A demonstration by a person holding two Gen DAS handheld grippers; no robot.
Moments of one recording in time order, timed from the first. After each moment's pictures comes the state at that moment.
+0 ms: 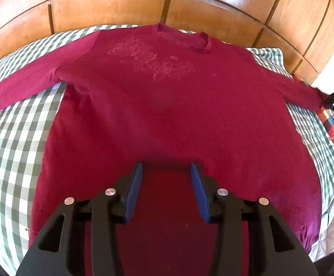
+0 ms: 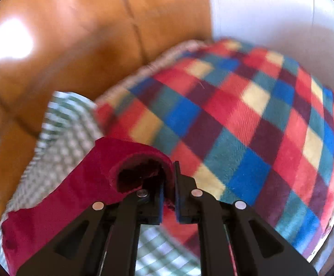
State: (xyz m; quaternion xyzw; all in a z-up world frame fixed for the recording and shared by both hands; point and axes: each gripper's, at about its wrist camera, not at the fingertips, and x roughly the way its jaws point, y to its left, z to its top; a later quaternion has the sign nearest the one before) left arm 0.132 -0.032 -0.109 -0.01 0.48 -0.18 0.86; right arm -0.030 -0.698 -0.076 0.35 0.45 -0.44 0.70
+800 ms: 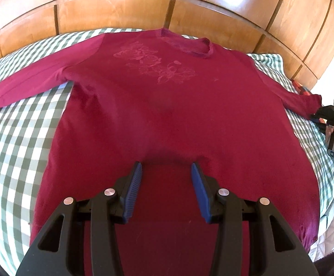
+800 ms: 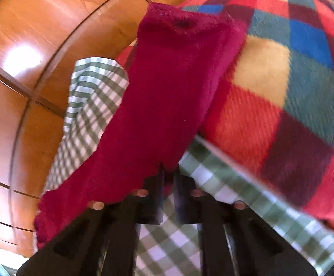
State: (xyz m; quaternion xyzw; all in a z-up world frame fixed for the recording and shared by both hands) left arm 0.123 -0.020 -0.107 -0.02 0.47 -0.17 0.87; right arm -0.050 -0.638 -0.118 0.44 0.40 -0.36 0.71
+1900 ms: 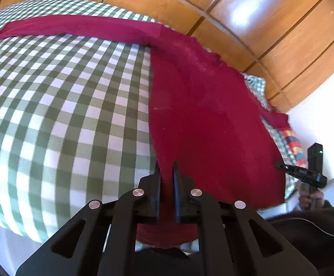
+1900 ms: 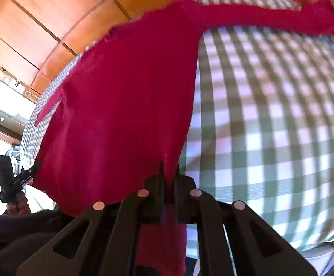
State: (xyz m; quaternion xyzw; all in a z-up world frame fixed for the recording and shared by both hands) left arm 0.028 0.144 -0.102 -0.18 0.47 -0.23 0.83; right arm -0.116 -0.338 -0.054 0.30 0.54 0.01 0.79
